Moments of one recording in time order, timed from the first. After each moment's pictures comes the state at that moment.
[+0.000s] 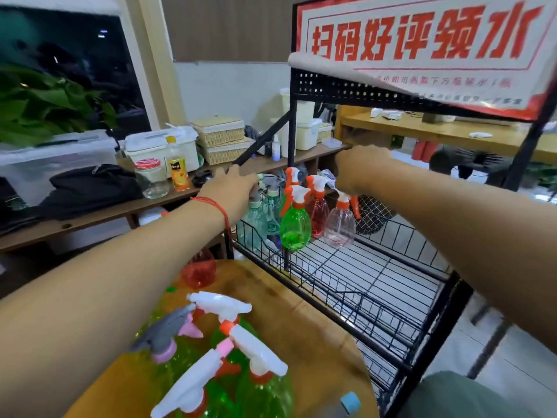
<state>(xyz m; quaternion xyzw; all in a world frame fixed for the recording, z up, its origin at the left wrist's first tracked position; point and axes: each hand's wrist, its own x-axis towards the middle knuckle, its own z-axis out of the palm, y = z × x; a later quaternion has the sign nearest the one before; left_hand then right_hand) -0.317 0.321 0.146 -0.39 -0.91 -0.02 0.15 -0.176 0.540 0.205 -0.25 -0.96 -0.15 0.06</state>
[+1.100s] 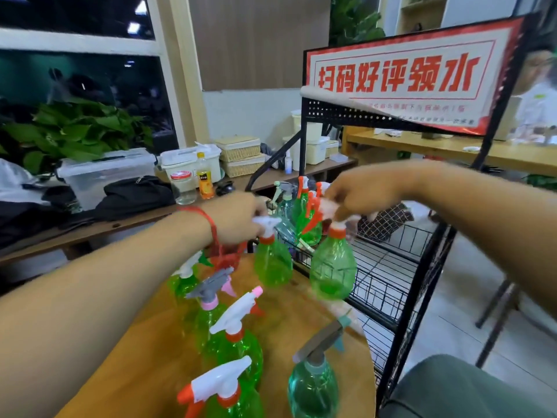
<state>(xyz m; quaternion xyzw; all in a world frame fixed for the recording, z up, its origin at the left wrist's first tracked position) -0.190 0.217 0.197 -0.47 -0.88 -0.04 0.03 -0.049 0.446 0.251 -0.01 -0.99 0.05 -0.11</state>
